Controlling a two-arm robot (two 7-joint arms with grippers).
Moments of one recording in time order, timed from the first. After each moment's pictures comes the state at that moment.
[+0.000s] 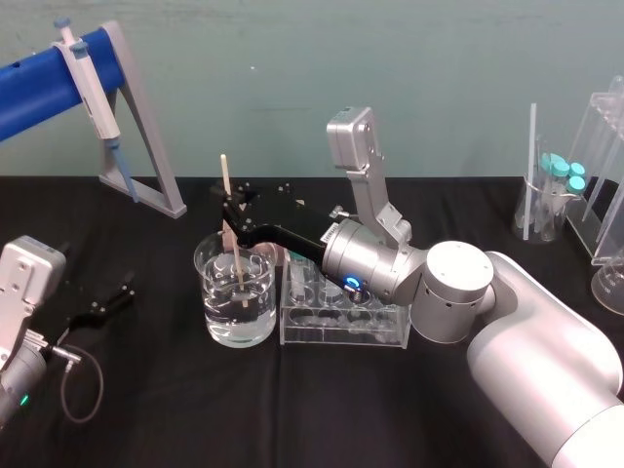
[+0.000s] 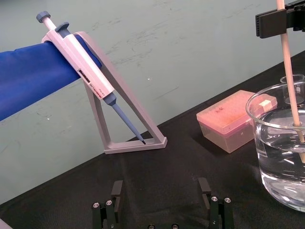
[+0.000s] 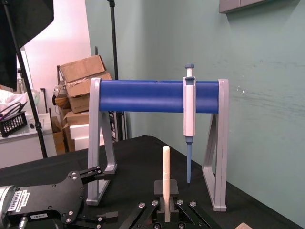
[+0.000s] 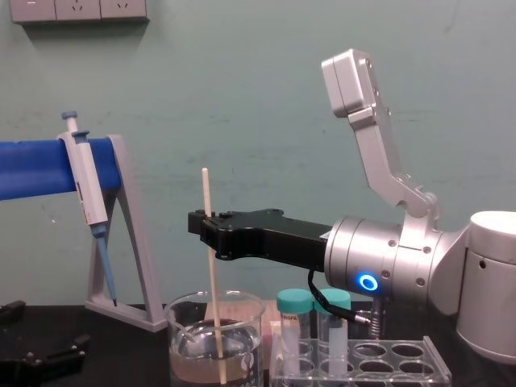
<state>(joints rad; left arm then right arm) -0.20 0.60 0.45 -1.41 -0.25 -0.12 0.03 0.64 0.12 -0.57 -1.02 0.42 -0.12 0.58</state>
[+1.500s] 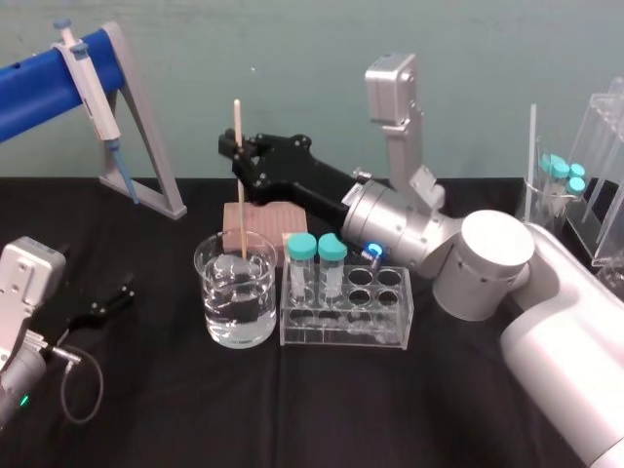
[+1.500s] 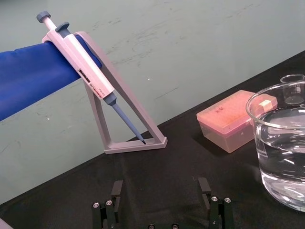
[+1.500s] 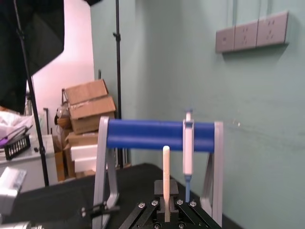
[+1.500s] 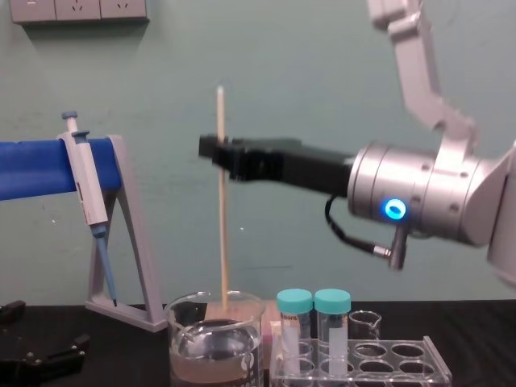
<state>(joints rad) -0.20 0.60 0.45 -1.41 -0.25 -0.12 0.03 0.60 0.19 -0.52 -1.26 0.46 -0.04 0.56</state>
